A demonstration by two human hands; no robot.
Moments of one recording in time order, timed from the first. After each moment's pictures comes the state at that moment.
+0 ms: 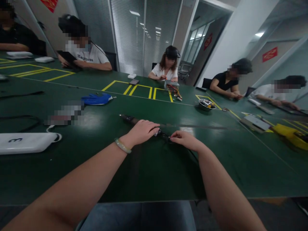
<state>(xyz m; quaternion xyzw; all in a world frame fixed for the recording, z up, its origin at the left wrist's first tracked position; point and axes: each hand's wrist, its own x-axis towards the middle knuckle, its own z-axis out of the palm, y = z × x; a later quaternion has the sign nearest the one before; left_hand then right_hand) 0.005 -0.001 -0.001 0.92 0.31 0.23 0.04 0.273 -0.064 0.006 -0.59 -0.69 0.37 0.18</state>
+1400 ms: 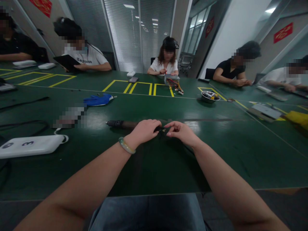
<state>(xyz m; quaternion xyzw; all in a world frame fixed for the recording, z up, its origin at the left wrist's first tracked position) 0.015 -0.013 0.007 0.94 0.32 0.15 0.00 0.234 -0.065 0.001 -0.46 -0.64 0.49 0.37</state>
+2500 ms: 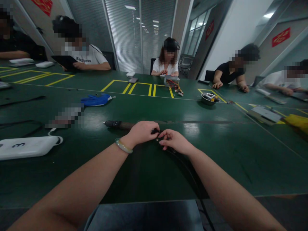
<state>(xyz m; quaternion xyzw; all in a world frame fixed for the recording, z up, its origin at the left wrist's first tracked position) 0.011 -0.002 0.000 0.93 0.30 0.19 0.03 0.213 -0.072 -0.013 -0.46 -0.62 0.54 0.34</state>
